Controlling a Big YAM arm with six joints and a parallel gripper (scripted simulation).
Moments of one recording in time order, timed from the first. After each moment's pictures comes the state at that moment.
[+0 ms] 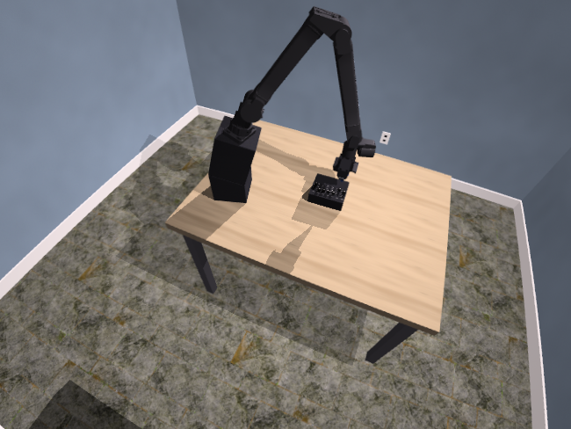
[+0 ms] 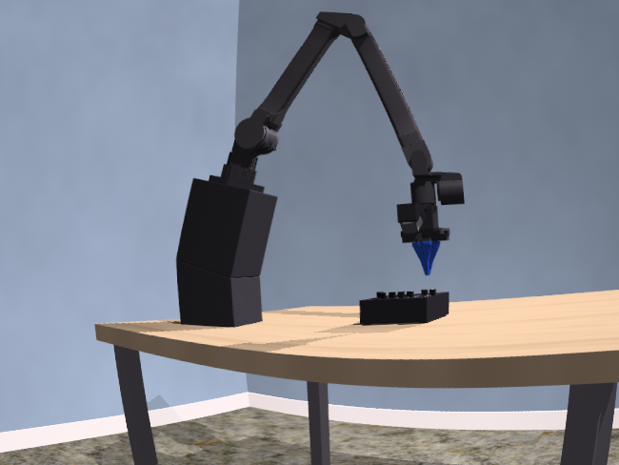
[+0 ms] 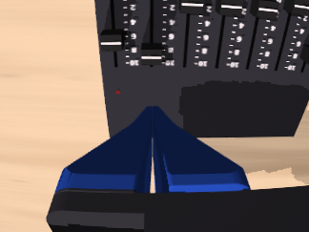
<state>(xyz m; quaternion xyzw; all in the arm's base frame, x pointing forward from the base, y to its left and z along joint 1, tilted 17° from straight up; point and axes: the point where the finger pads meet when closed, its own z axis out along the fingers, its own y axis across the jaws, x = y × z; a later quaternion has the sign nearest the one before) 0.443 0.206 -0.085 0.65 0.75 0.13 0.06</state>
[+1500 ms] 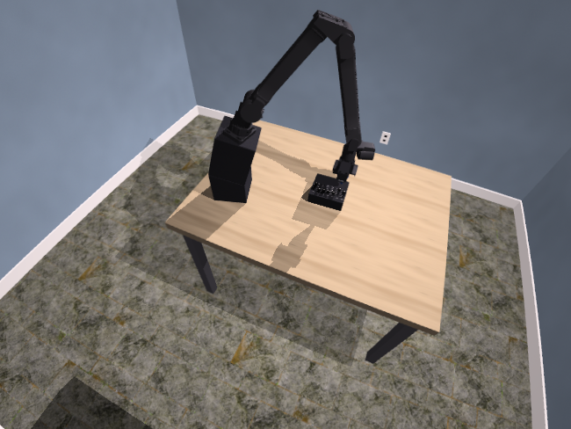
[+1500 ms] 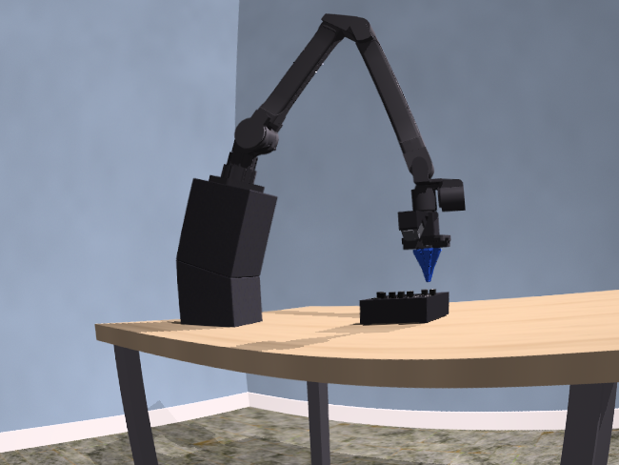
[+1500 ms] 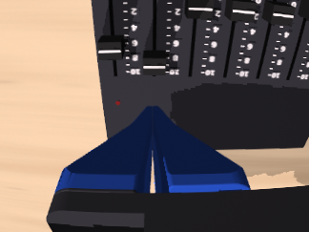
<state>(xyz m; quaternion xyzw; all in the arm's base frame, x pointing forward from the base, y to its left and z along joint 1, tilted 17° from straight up) 0.449 0.208 -0.099 0.65 0.75 0.13 0.07</state>
